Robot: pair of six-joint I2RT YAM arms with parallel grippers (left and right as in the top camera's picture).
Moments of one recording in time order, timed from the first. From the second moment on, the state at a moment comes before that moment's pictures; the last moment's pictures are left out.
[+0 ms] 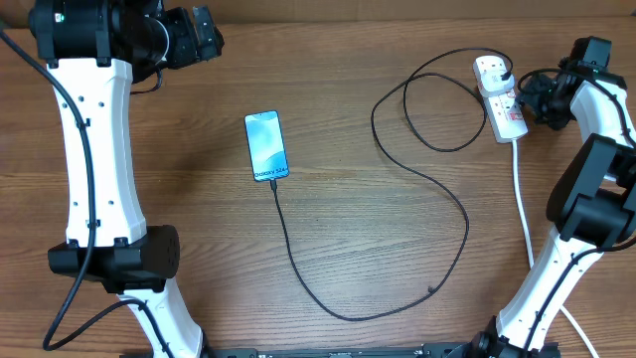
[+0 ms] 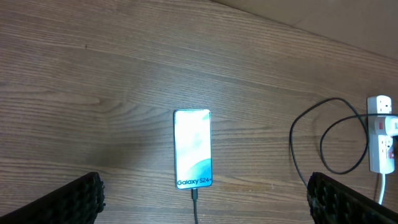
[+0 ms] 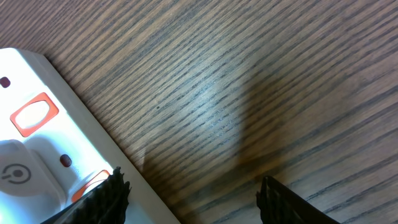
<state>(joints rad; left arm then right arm) 0.01 2.03 2.54 -1.52 0.18 -0.29 -0.37 2.36 1.89 -0.69 -0.10 0.29</state>
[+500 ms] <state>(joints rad) 0.01 2.03 2.54 -1.52 0.18 -0.29 -0.36 2.36 1.92 -0.72 -0.19 0.26</state>
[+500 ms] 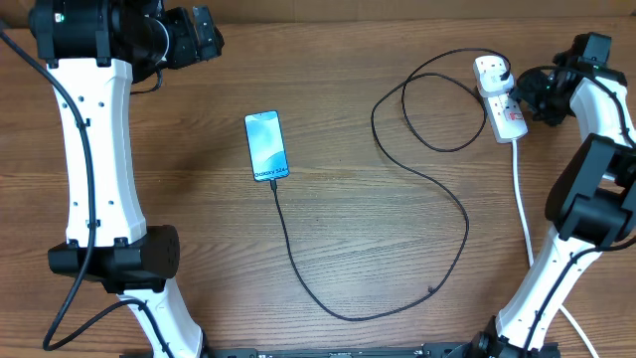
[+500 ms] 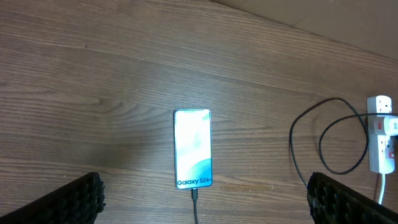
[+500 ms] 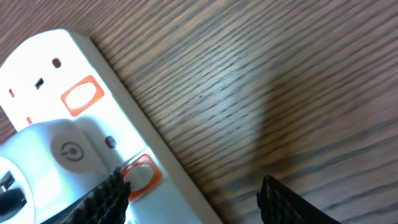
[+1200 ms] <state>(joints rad) 0.01 2.03 2.54 -1.52 0.18 -0.29 -0.36 2.37 1.92 -0.68 -0.17 0.27</state>
